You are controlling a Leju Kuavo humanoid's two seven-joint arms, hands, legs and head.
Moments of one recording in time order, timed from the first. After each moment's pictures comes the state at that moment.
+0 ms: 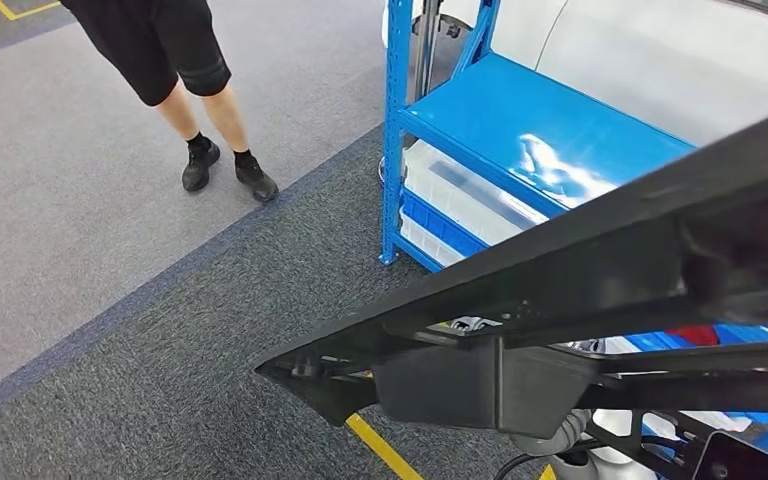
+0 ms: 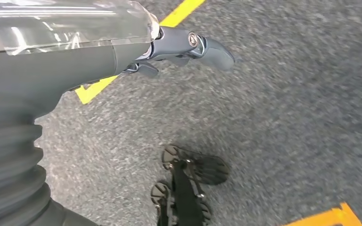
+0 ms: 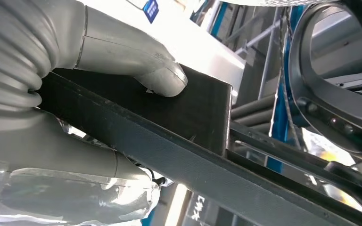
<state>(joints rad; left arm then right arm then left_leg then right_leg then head) -0.08 0.00 1.22 -0.21 -0.98 -0.03 -0.22 -0.24 -0.05 0.41 -2.04 -0.06 0.54 -0.69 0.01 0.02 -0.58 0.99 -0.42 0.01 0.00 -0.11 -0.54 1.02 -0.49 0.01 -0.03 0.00</state>
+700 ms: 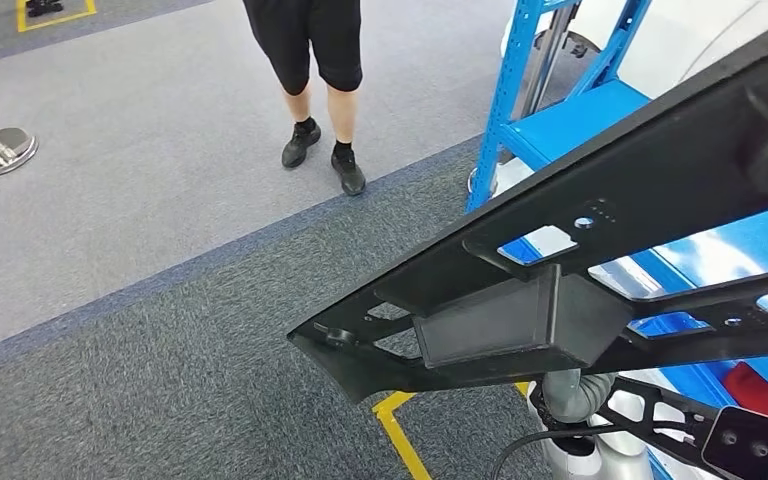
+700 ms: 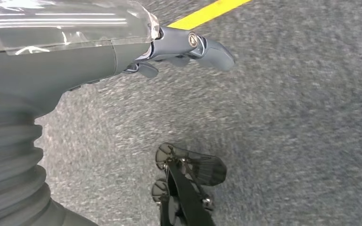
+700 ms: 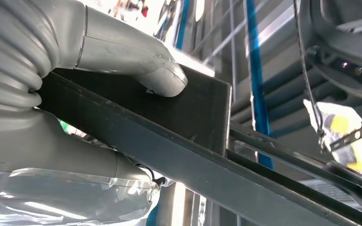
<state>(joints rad) -0.09 0.00 1.21 -0.21 -1.01 -0.05 -0.22 -0.17 0.08 0.20 -1.99 -0.07 0.68 -0.70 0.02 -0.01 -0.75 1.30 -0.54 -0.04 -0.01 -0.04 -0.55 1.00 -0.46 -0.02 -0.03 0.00</state>
